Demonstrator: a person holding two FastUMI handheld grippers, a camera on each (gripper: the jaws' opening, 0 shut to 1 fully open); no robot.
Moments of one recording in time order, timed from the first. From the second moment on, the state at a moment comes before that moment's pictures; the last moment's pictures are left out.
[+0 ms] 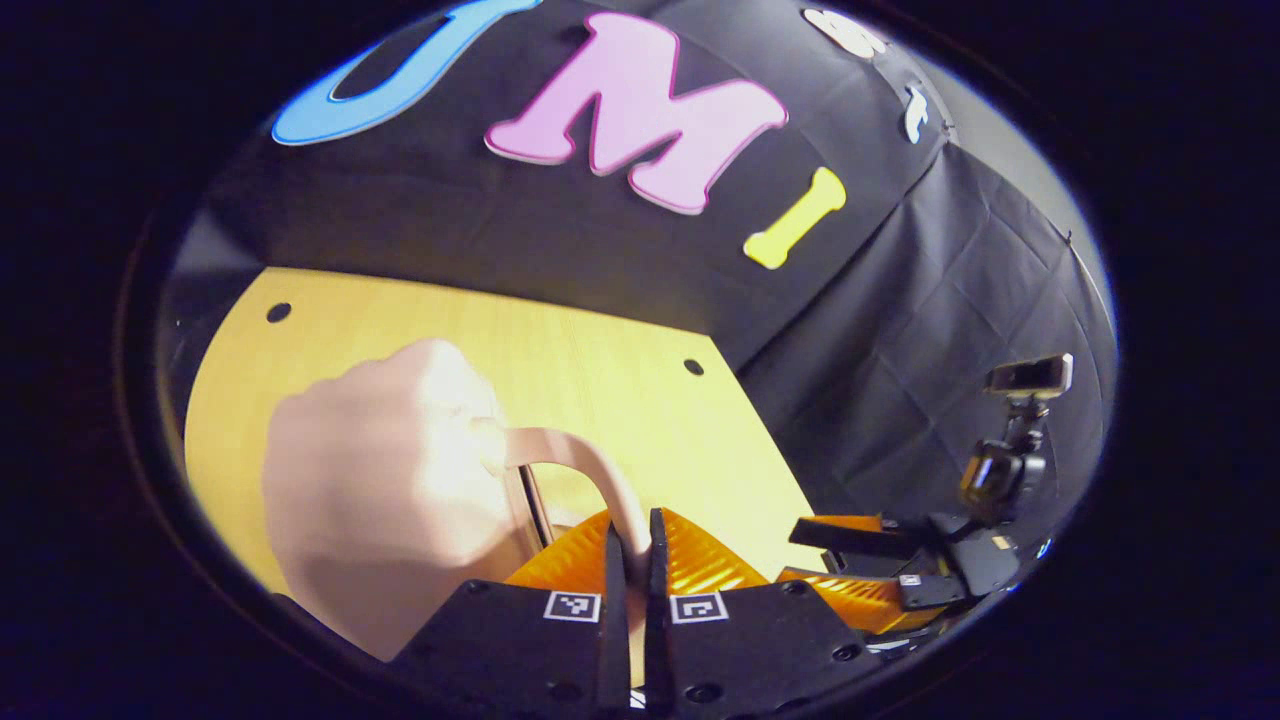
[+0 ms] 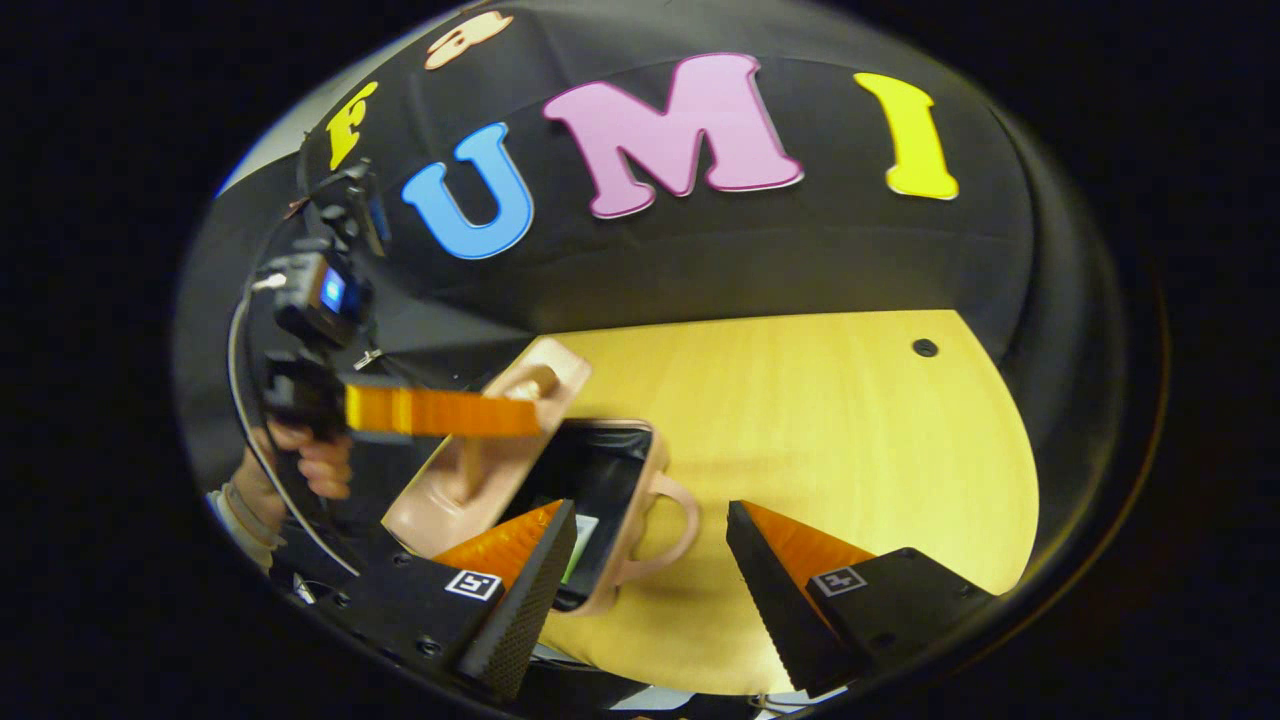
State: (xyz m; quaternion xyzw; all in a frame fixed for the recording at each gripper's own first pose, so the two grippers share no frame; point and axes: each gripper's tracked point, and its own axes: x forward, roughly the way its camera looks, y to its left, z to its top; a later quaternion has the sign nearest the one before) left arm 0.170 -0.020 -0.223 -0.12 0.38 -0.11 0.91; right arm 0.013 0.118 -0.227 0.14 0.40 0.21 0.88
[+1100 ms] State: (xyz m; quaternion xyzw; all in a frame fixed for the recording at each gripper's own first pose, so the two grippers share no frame) left arm 0.122 -0.098 0.036 0.11 0.03 0.10 0.99; right arm 0.070 -0.052 -0.068 0.05 0.09 0.12 0.99
